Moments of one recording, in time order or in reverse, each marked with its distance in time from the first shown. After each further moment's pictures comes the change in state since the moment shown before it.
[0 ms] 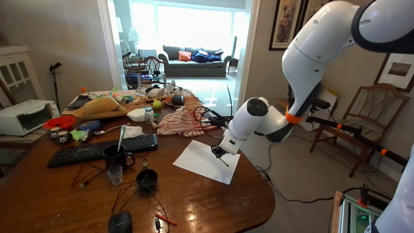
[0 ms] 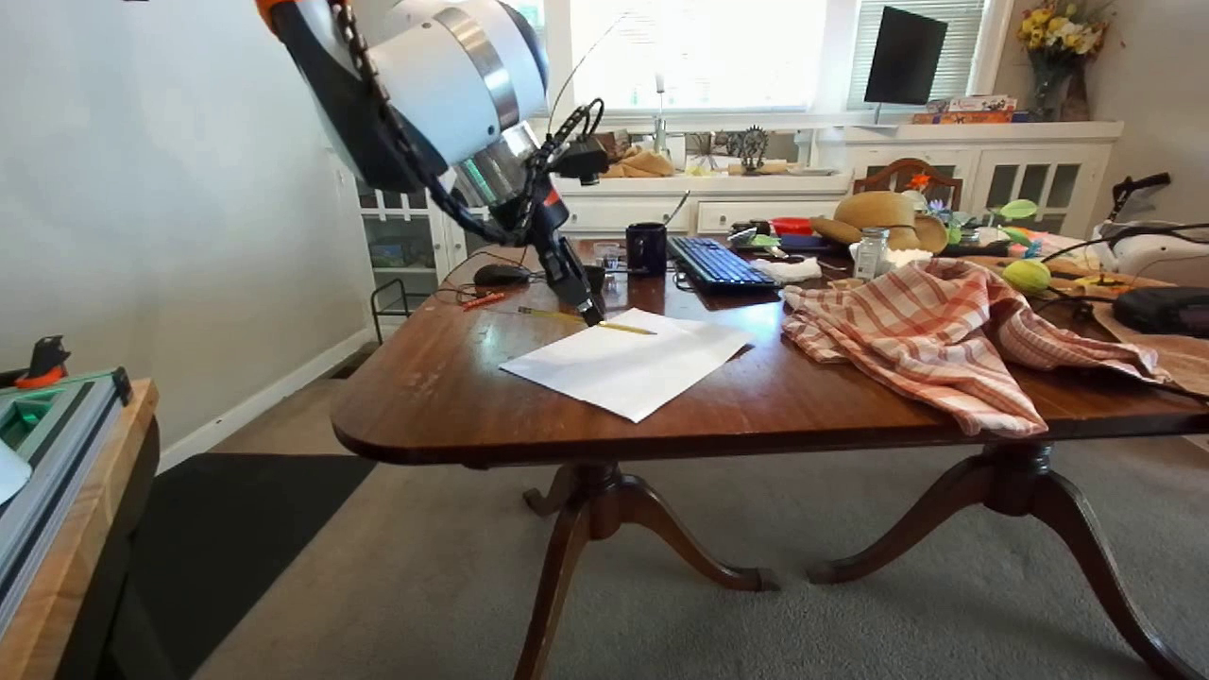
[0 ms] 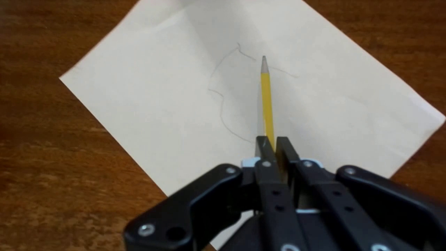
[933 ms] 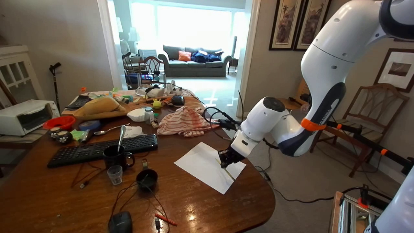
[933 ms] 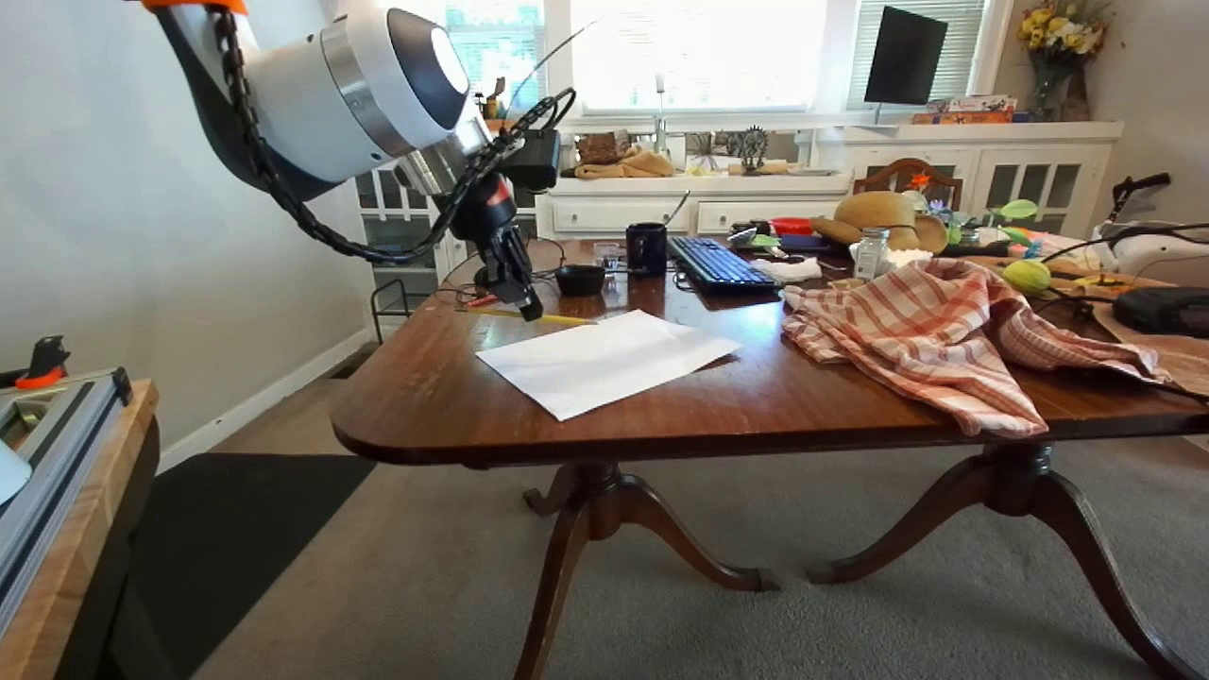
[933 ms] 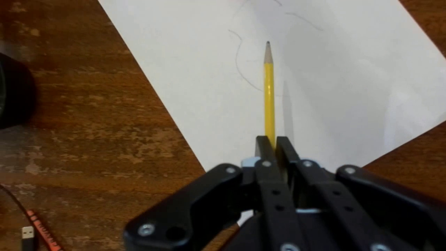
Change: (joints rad) arm -0.248 -0.119 0.238 -0.235 0.347 0.107 -0.321
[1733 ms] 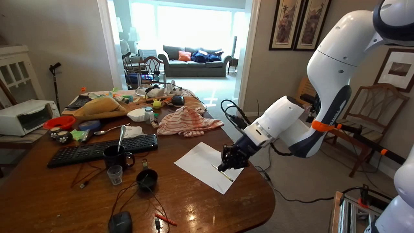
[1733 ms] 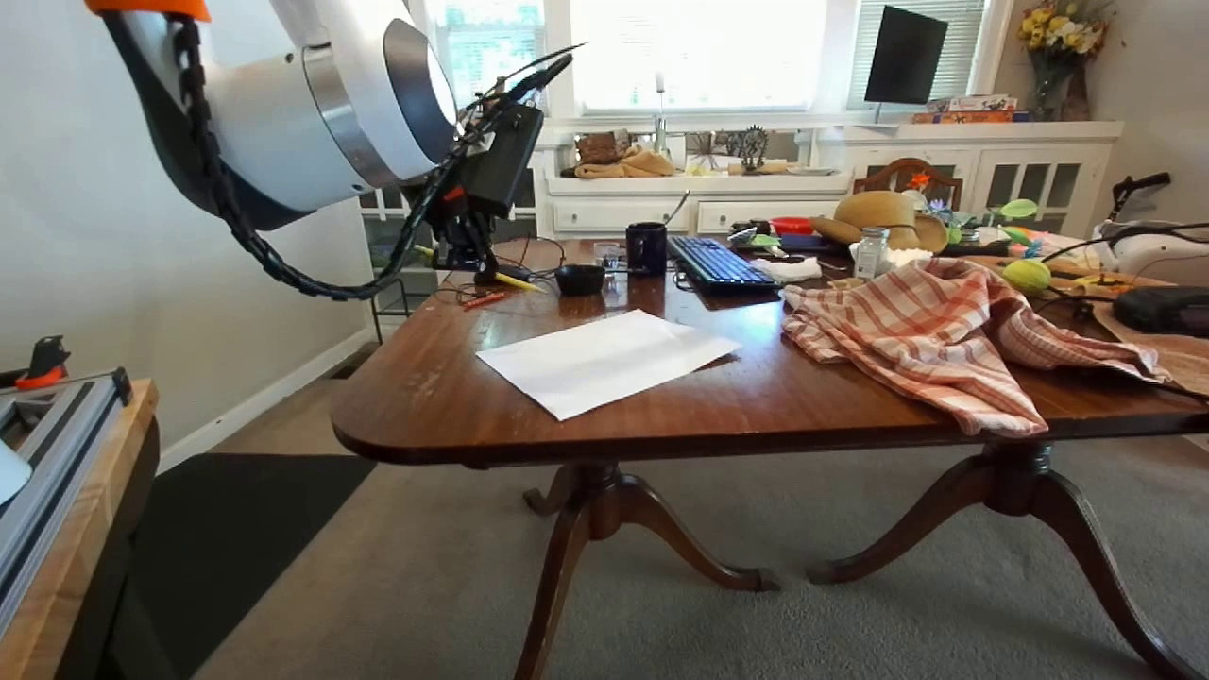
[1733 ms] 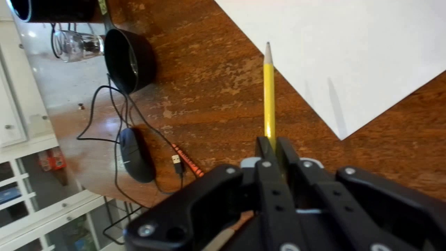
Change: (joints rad) arm -0.396 0.059 0.284 -0.017 -0.248 0.375 0.406
